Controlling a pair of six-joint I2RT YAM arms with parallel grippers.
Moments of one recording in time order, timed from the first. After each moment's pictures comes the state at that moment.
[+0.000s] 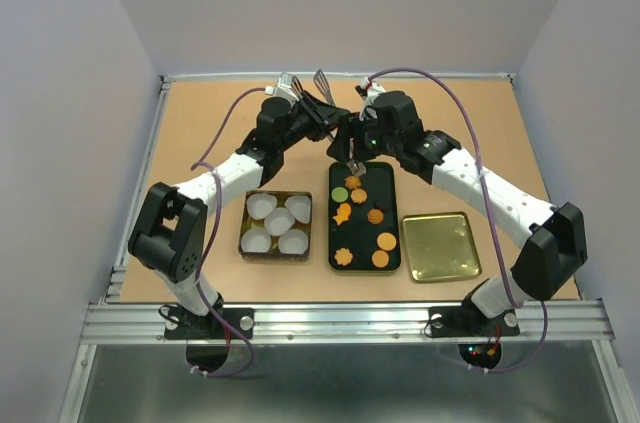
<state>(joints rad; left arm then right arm) -0.51 1.64 1.09 0.44 0.25 -1.21 0.65 1.52 1.34 -0.34 -0.17 0.42</state>
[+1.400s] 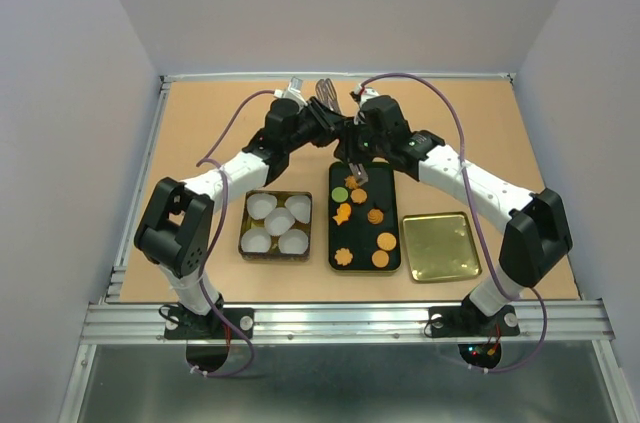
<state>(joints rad) -0.54 1.68 1.11 0.37 0.27 -1.17 0.66 1.61 1.35 -0.33 -0.07 0.41</state>
